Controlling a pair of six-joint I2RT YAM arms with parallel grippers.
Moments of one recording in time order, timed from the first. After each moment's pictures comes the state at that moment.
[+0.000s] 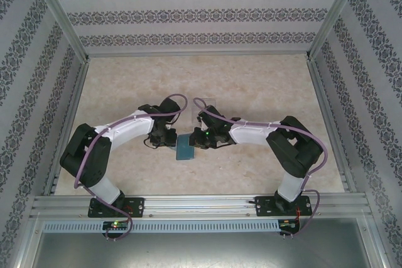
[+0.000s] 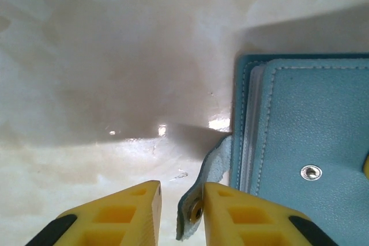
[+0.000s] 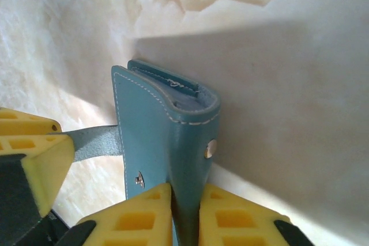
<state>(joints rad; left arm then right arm) -0.54 1.62 1.01 -0.82 0.09 -0.55 0.76 1.77 0.94 -0.17 -0.41 0.91</state>
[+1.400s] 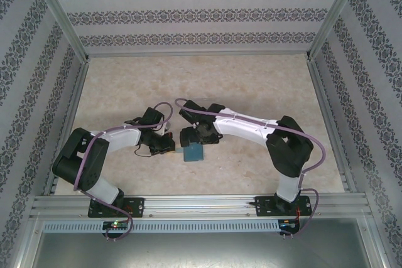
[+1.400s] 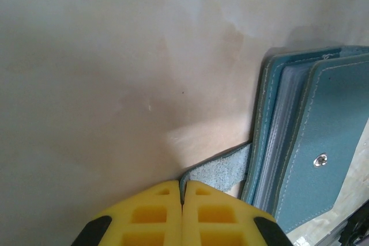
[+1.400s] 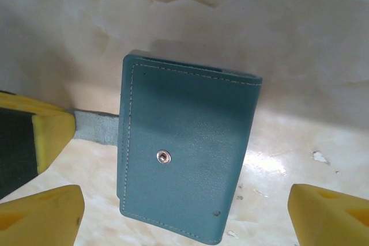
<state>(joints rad) -0.40 1.56 0.69 -0.36 0.50 -0.61 0.89 1.84 1.35 -0.83 -0.06 0.75</state>
